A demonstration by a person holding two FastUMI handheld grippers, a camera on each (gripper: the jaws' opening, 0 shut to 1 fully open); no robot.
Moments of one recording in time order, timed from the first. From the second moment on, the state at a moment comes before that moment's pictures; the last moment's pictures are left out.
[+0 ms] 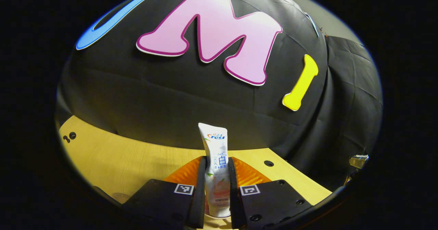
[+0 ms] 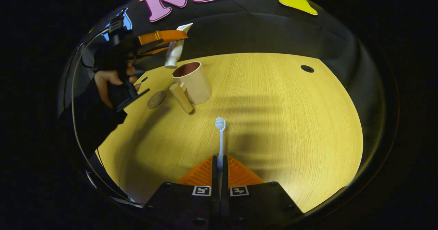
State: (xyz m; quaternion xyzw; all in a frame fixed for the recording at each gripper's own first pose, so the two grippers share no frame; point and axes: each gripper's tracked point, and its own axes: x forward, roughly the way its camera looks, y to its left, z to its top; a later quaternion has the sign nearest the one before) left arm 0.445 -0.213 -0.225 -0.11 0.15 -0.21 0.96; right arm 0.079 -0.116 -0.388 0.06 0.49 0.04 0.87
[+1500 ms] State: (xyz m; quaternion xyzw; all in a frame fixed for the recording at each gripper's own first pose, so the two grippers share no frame) left arm 0.295 -0.102 -0.230 -0.05 0.10 -0.10 0.99; right arm 0.250 -0.092 -0.306 0.06 0.25 0.07 0.96
